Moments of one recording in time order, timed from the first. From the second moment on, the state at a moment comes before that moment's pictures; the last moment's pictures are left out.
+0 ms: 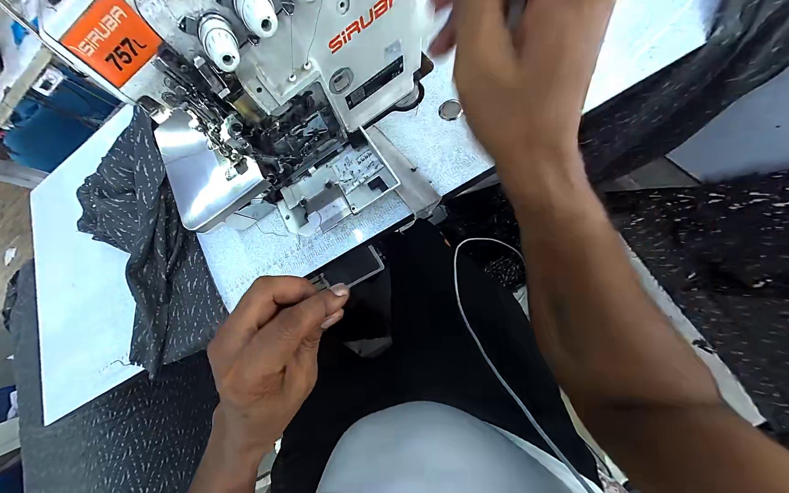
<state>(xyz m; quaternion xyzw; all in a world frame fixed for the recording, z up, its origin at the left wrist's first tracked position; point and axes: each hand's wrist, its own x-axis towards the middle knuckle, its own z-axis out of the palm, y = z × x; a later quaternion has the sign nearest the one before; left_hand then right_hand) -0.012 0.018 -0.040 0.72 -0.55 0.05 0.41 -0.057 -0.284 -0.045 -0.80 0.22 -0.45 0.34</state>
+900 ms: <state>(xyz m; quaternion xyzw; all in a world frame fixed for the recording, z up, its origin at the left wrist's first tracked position) -0.009 0.033 0.017 0.74 -0.54 -0.13 0.37 -0.067 -0.171 -0.050 -0.82 -0.13 -0.39 0.40</state>
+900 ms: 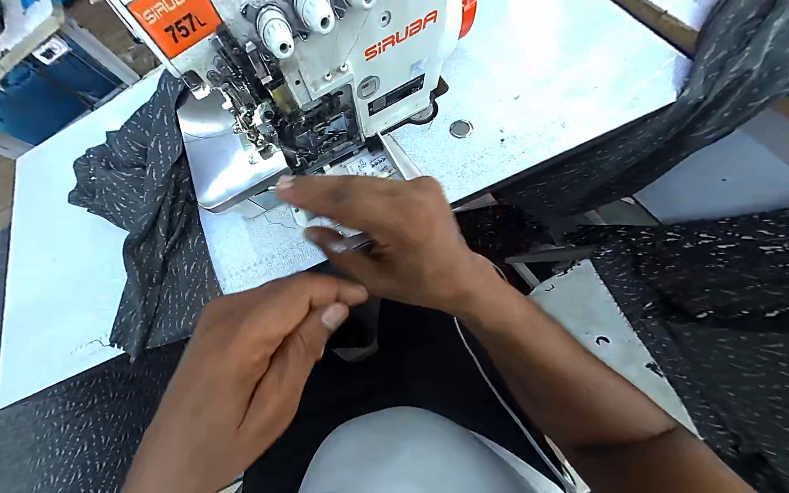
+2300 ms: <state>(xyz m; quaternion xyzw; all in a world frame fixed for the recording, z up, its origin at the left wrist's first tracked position) 0.074 0.189 -0.019 0.98 -0.19 -0.03 0.01 -0.058 -0.208 -0.082 -0.51 0.07 -0.57 0.64</state>
